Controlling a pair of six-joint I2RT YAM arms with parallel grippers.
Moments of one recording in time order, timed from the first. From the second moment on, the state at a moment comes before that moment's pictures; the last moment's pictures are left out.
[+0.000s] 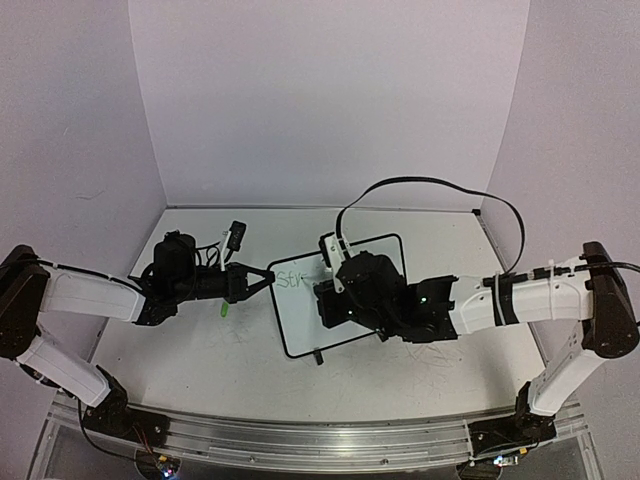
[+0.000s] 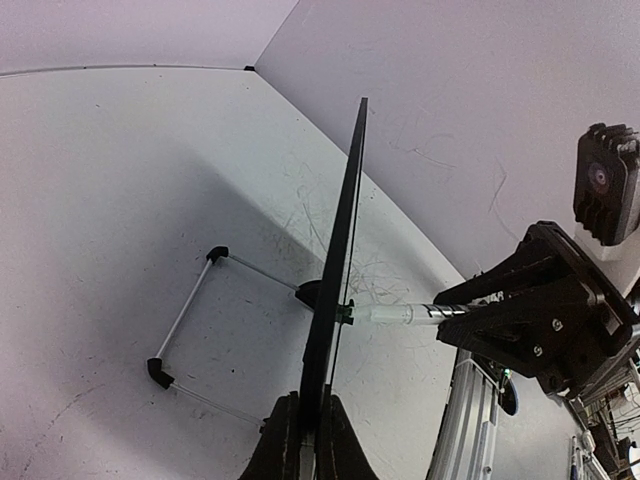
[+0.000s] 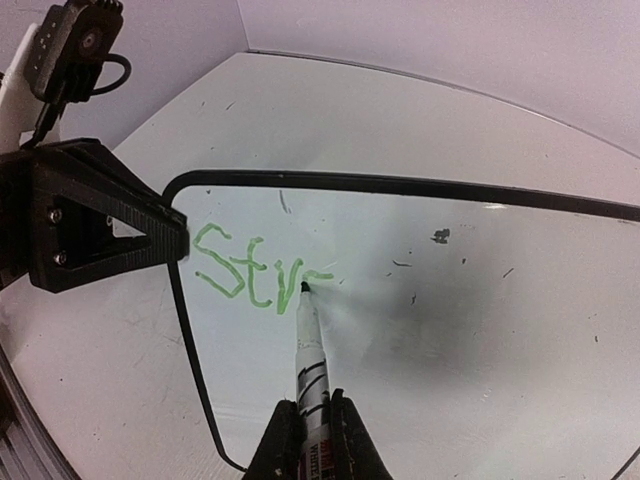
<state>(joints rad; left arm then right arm) -0.63 1.41 0.57 0.60 0.56 -0.47 1.17 1.63 1.07 0.02 0.45 0.42</state>
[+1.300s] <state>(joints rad) -0.63 1.41 0.57 0.60 0.56 -0.47 1.17 1.62 1.08 -0.01 0.51 0.42</state>
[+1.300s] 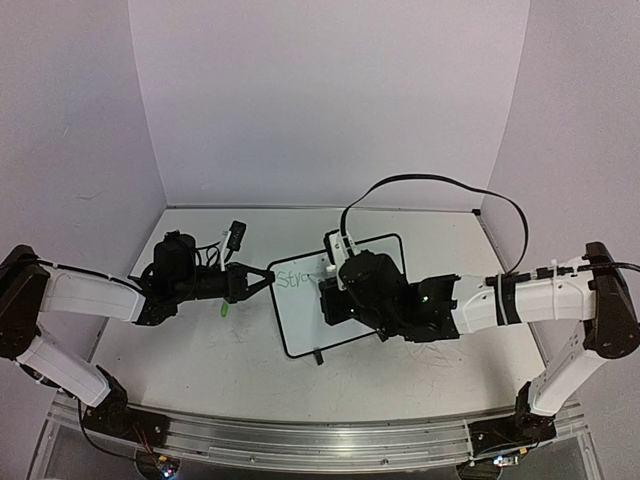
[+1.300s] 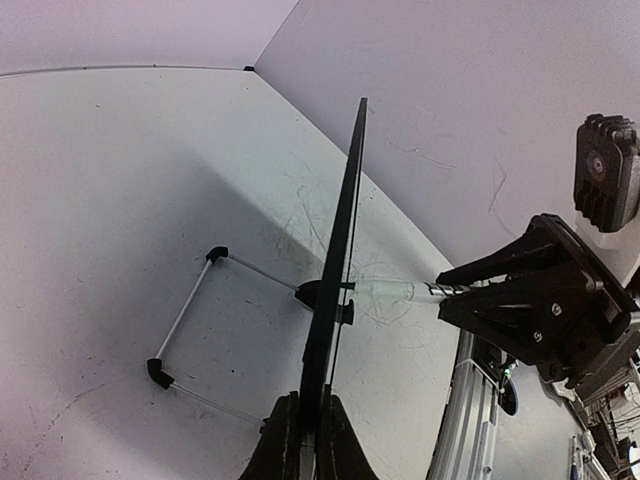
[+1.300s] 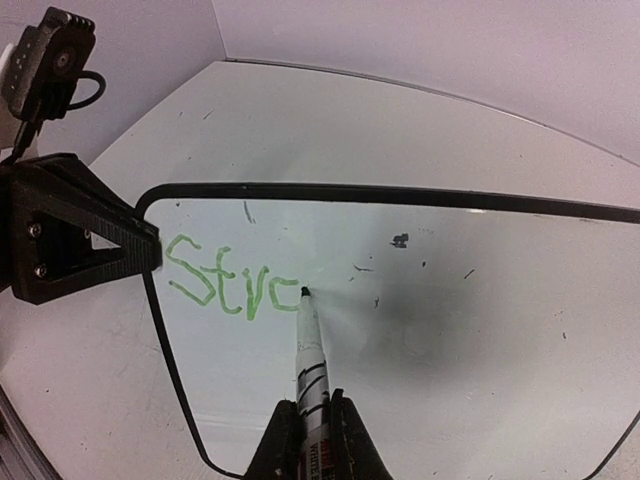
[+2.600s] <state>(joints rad) -0.63 1.39 0.57 0.59 0.56 -0.47 1.12 1.56 1.03 0.05 0.39 0.39</state>
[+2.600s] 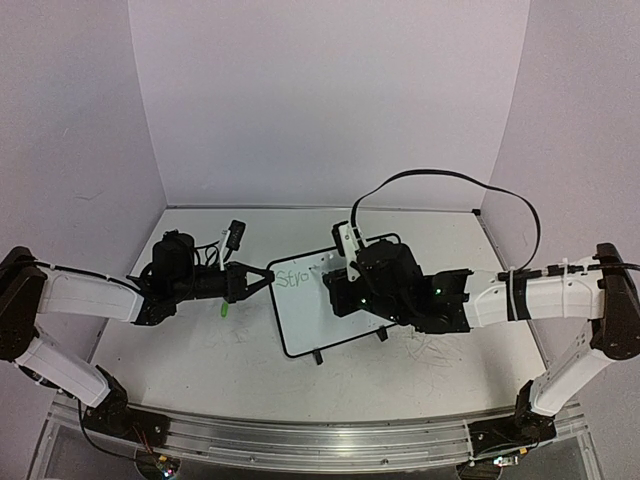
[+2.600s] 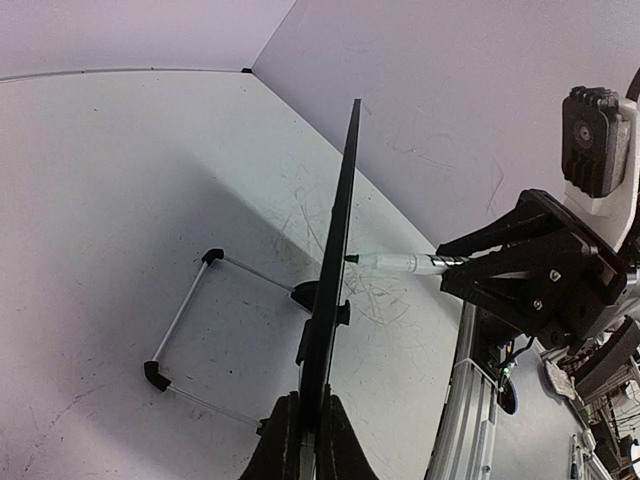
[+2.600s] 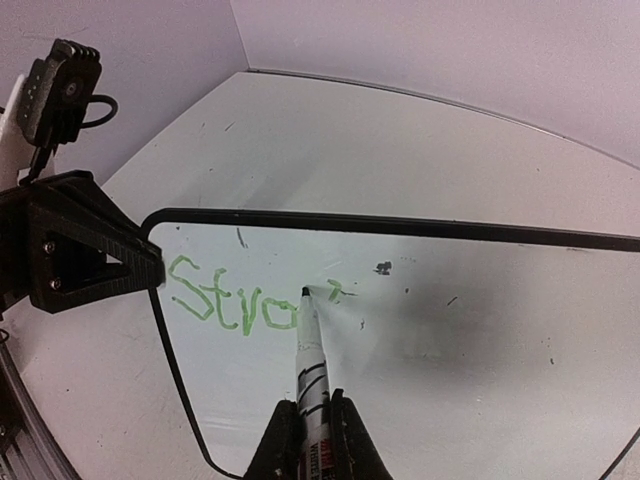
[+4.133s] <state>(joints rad) -0.63 1.39 0.57 0.58 0.56 -0.47 1.14 1.57 1.00 0.02 0.42 0.44</state>
